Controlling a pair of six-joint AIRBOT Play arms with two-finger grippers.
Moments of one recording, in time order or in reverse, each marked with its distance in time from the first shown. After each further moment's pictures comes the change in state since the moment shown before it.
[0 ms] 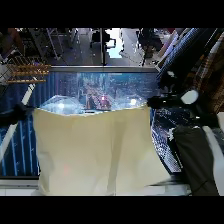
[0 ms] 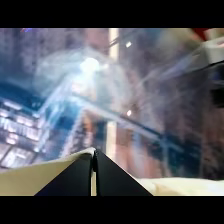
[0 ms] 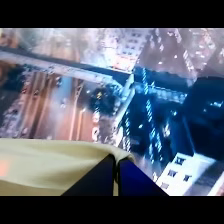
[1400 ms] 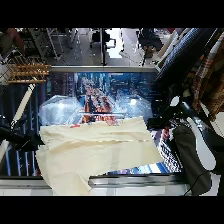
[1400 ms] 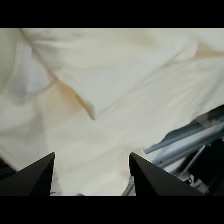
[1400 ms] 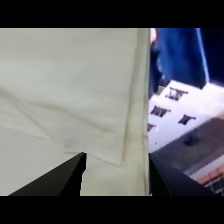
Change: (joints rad) left arm 0.105 -0.359 0.169 0.541 -0.772 -0.164; right arm -0.119 -0.285 0.074 -0.135 0.550 -0.010
